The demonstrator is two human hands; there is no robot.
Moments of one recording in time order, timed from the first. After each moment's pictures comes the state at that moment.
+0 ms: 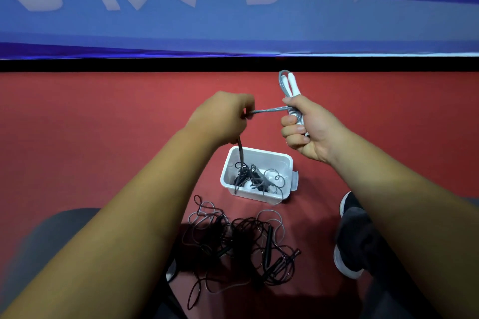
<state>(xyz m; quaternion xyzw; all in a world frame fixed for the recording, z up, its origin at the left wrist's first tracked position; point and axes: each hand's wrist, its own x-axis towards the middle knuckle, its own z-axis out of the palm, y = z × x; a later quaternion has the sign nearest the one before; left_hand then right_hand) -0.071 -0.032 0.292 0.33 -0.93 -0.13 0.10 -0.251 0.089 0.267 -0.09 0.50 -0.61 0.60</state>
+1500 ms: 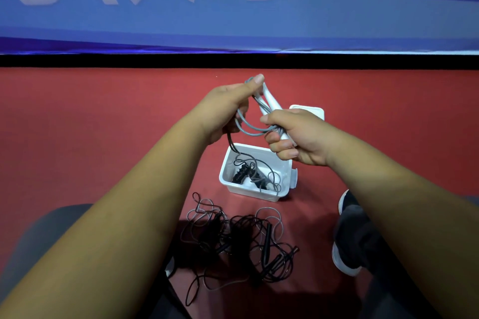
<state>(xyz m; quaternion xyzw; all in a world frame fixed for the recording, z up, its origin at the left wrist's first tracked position) -0.079 -0.024 0.297 0.34 -0.64 -0.67 0.17 -0.222 0.101 0.280 -0.24 0.56 -0.48 0.64</state>
